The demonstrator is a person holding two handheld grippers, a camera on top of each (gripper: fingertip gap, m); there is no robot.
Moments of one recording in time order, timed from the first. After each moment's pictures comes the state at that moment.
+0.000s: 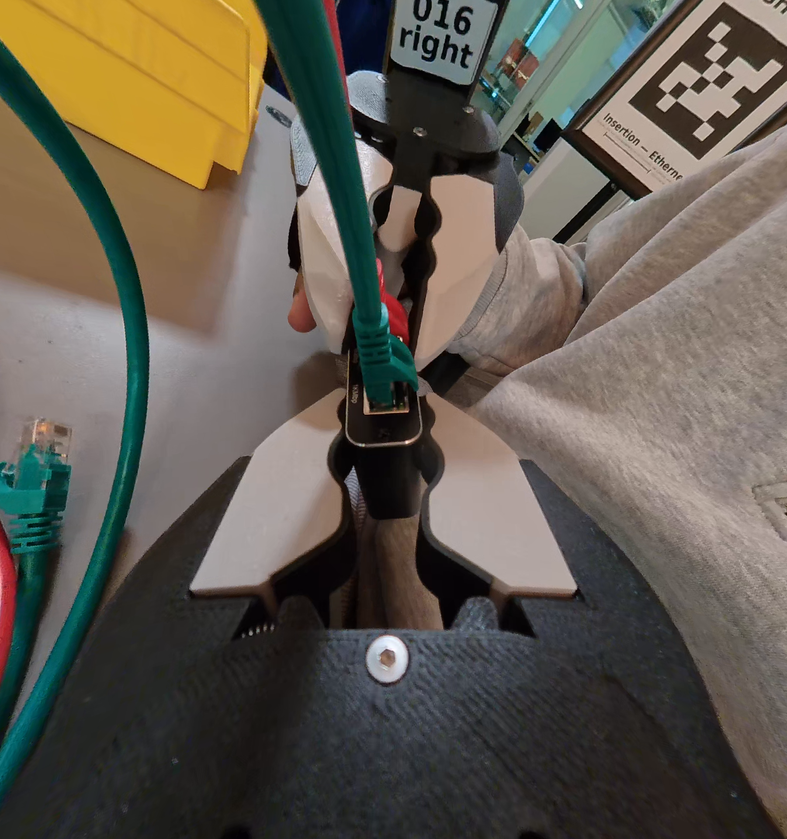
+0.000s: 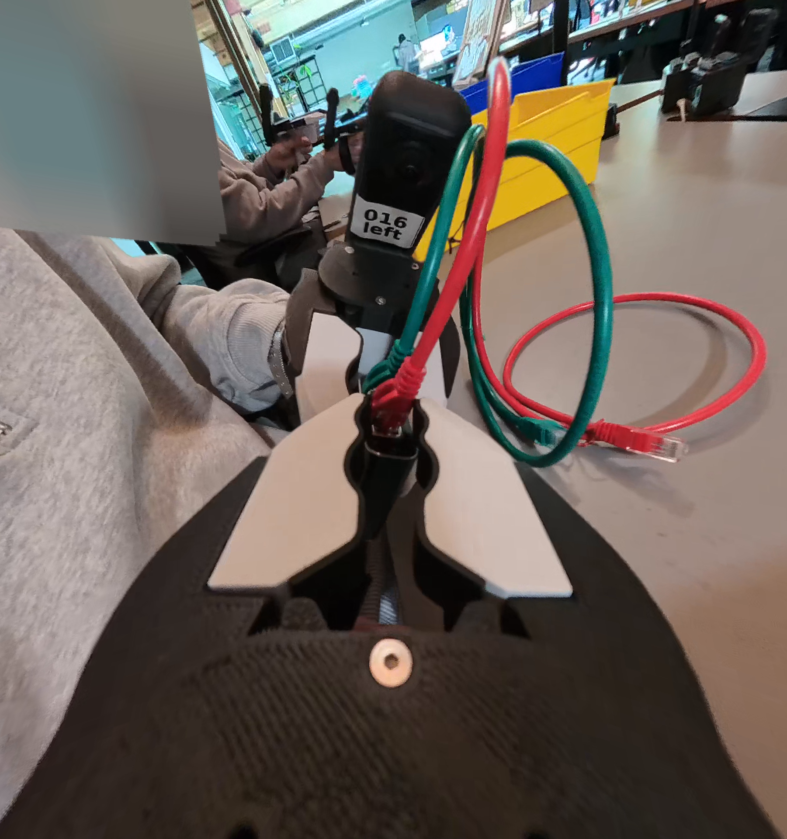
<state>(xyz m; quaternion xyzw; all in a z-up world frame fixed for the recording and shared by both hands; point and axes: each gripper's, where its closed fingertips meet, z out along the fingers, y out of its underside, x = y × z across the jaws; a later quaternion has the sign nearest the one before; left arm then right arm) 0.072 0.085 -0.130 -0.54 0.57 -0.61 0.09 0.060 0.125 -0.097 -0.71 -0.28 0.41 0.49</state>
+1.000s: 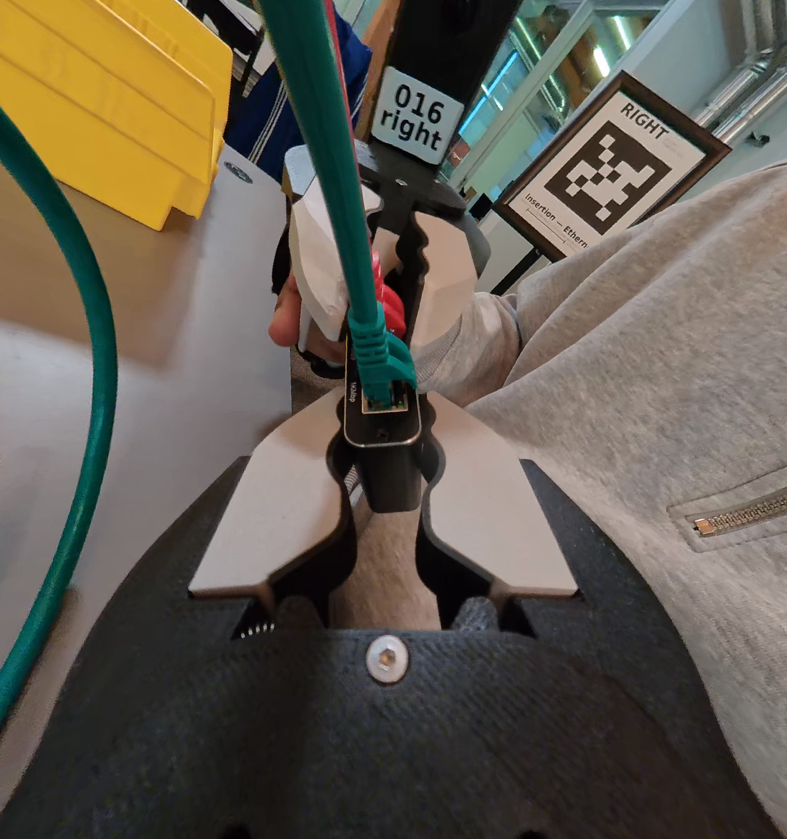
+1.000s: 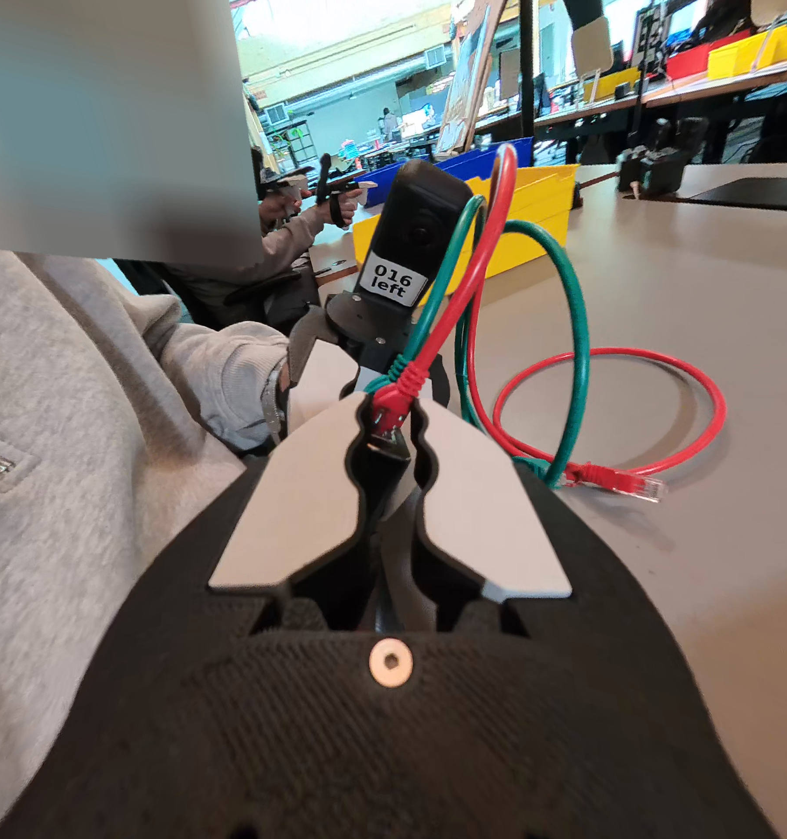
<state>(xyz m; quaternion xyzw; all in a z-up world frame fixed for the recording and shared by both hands) 0.071 0.079 -0.107 -0.52 0.52 -0.67 0.07 0.058 0.129 -0.076 -0.69 -0.26 0.40 0.55</state>
